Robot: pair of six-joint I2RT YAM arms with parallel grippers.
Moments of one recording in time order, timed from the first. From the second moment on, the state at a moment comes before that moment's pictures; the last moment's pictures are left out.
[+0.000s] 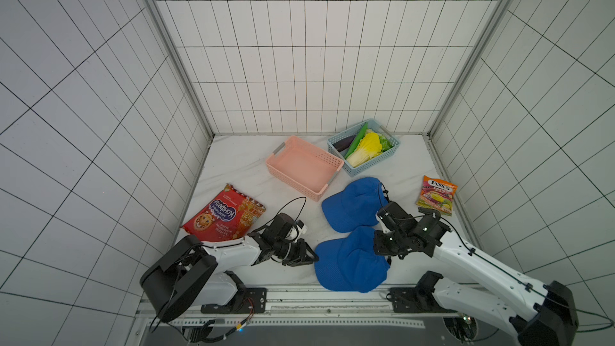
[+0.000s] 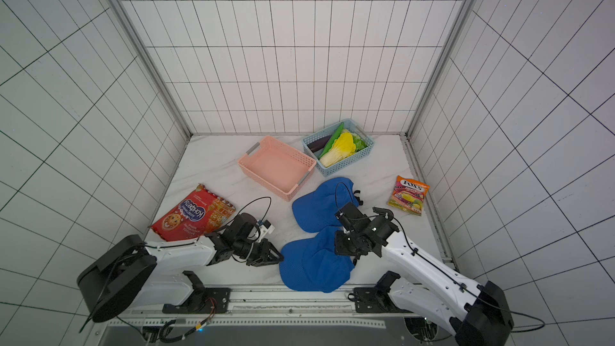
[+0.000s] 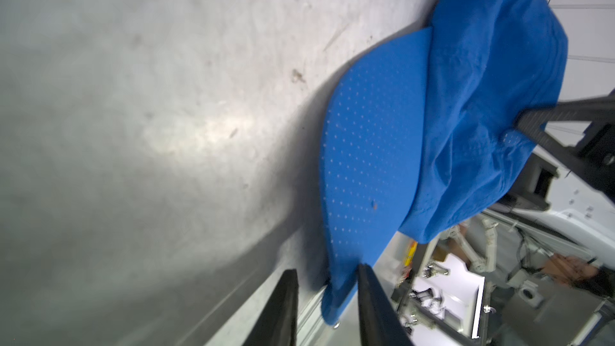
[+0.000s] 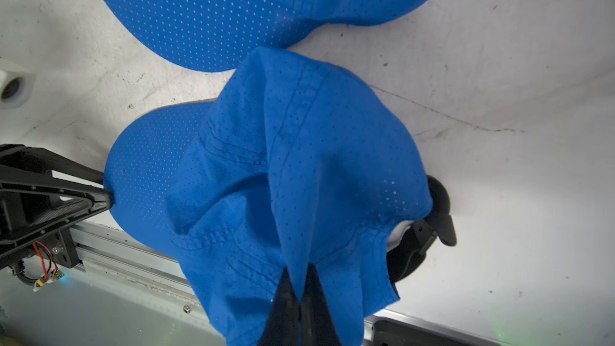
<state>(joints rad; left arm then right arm) -0.74 1.35 0.33 0.07 0.73 -0.93 0.82 0.96 0.71 -0.98 -0.11 0.71</state>
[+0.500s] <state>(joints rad) -0.83 1.67 0.60 0.21 0.75 -0.94 0.55 0.91 0.78 -1.15 0.03 0.62</state>
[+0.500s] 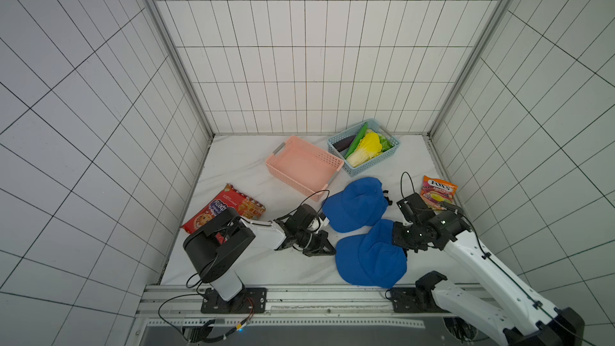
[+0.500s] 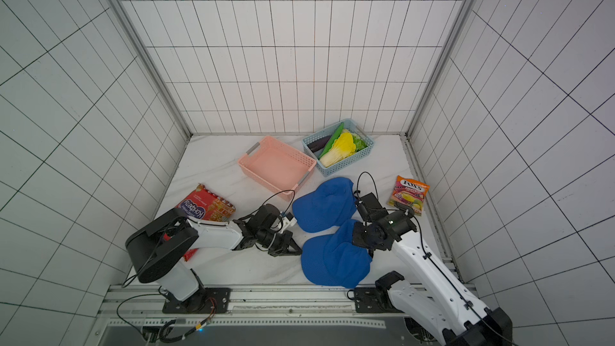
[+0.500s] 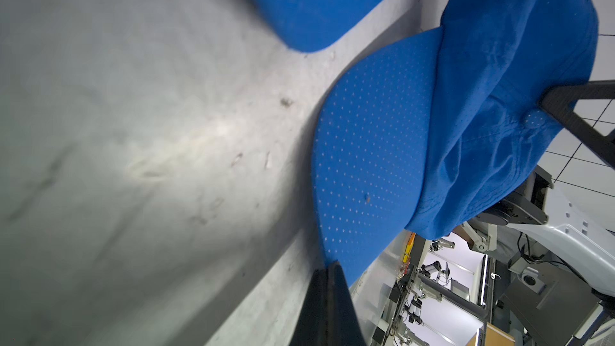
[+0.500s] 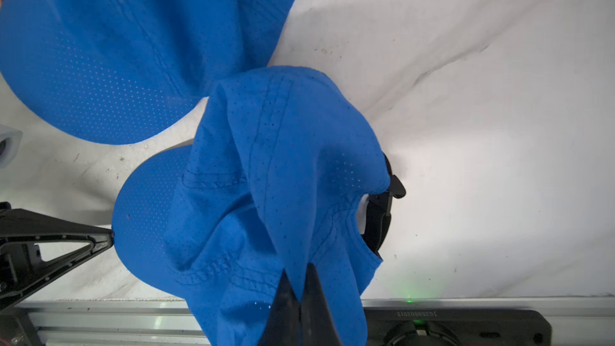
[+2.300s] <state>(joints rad) 0.03 1.14 0.26 0.49 -0.27 -0.34 -0.18 0.89 0.35 -0.04 0.06 0.36</state>
